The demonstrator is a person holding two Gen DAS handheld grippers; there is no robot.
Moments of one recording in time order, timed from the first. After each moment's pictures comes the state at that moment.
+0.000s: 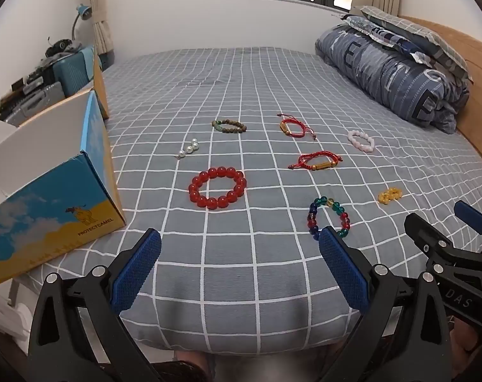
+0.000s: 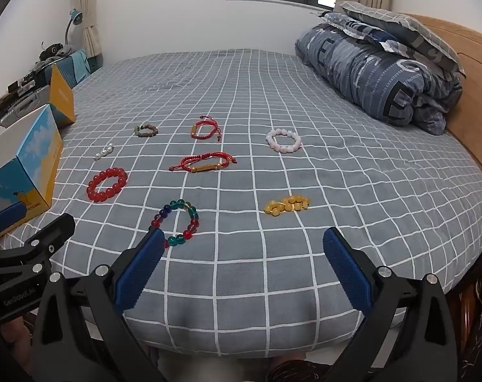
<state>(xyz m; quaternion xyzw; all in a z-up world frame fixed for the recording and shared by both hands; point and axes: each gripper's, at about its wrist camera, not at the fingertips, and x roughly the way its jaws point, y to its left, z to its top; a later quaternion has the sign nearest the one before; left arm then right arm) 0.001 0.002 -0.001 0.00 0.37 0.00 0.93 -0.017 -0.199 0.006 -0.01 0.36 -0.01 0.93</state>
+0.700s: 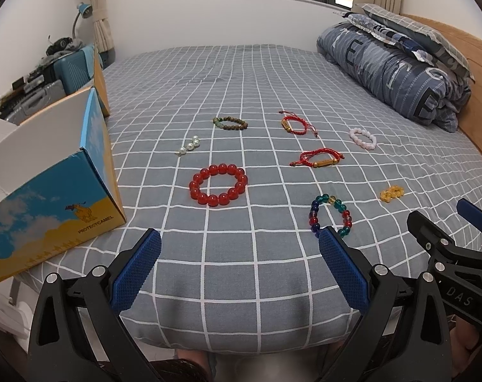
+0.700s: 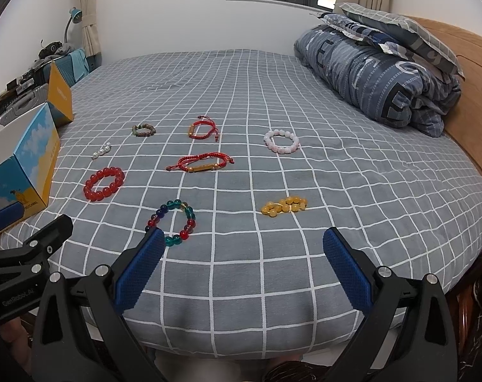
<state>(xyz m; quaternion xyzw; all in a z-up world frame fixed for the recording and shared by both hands) 0.004 0.000 -0.006 0.00 0.37 0.00 0.93 -0.015 -0.201 0.005 -0.01 0.35 -0.01 0.93</state>
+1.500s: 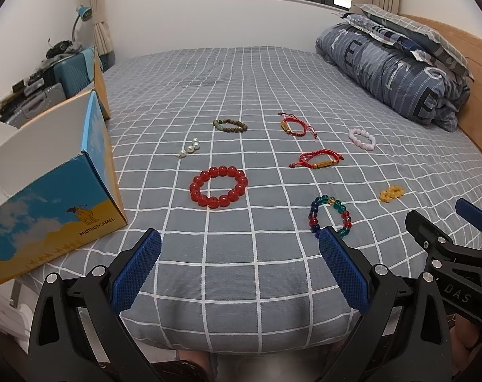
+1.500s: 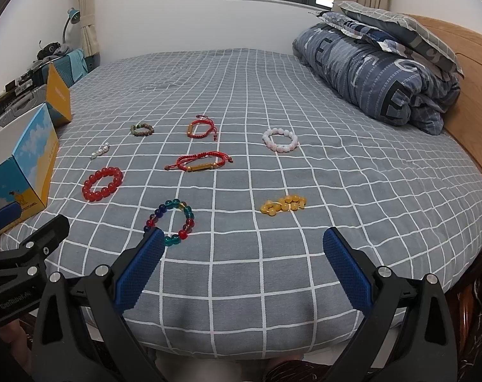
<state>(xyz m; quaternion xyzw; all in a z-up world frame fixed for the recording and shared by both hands) 0.000 0.001 -0.004 0.01 0.37 0.00 0.93 -0.015 -0.202 0.004 -0.01 0.36 -0.01 0.93</state>
